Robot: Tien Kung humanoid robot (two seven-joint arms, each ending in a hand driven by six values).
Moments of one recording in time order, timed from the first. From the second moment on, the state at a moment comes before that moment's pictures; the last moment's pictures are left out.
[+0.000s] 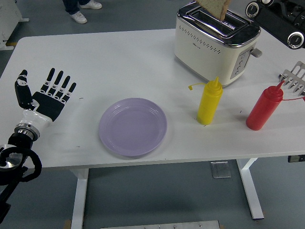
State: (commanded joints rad) left arm -0.23 0.39 -1.17 -1.56 -0.21 0.29 -0.11; right arm 1.45 -0.36 0.41 0.88 -1.35 -0.19 -0.47
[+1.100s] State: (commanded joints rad) left arm -0.21 0.38 -1.18 -1.56 -0.21 0.29 -0.10; right arm 1.36 -0.50 0.52 1.55 -0.99 -0.12 -0.62
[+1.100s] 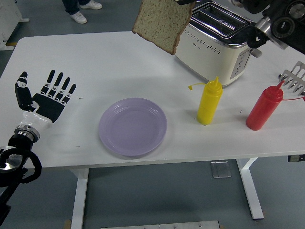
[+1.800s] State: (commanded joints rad) left arm -0.21 0.38 -1.19 -1.55 -0.22 0.28 -0.10; right arm 1.33 -0.38 0.28 1.67 -0.82 -0.13 -0.37
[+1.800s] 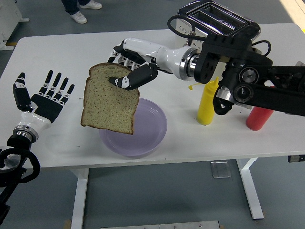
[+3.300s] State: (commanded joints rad) left arm -0.22 0.37 -1.20 -1.50 -0.19 0.26 -0.10; right arm 1.30 -0.25 0.01 1.35 -0.91 -0.14 -0.12
